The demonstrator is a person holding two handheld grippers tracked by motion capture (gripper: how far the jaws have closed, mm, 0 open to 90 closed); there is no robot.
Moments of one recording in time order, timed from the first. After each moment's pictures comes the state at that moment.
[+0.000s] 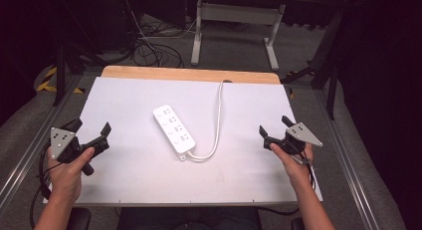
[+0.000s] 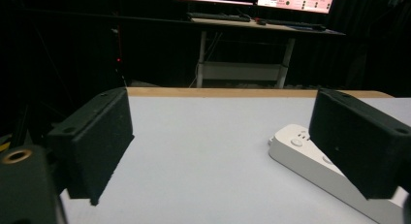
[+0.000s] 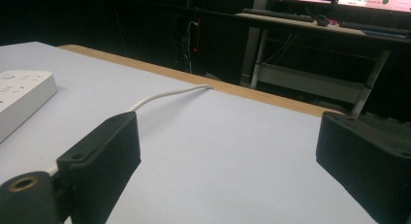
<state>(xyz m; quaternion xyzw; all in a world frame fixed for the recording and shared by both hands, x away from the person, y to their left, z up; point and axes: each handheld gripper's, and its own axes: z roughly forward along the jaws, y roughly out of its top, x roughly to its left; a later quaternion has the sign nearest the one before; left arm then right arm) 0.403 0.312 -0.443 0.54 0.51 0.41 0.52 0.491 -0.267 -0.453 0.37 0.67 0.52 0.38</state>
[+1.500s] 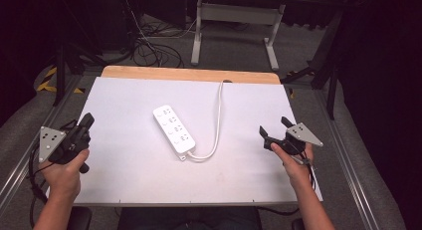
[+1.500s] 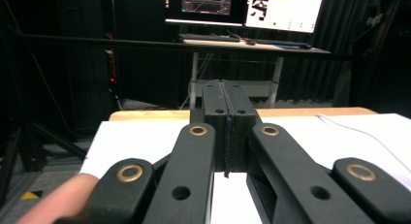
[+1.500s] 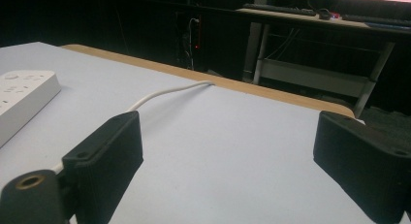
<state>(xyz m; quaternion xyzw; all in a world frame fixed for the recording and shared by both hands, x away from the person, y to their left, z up) 0.395 0.316 -0.424 0.54 0.48 0.42 0.55 0.490 -0.268 -0.454 0.38 0.67 0.52 0.37</state>
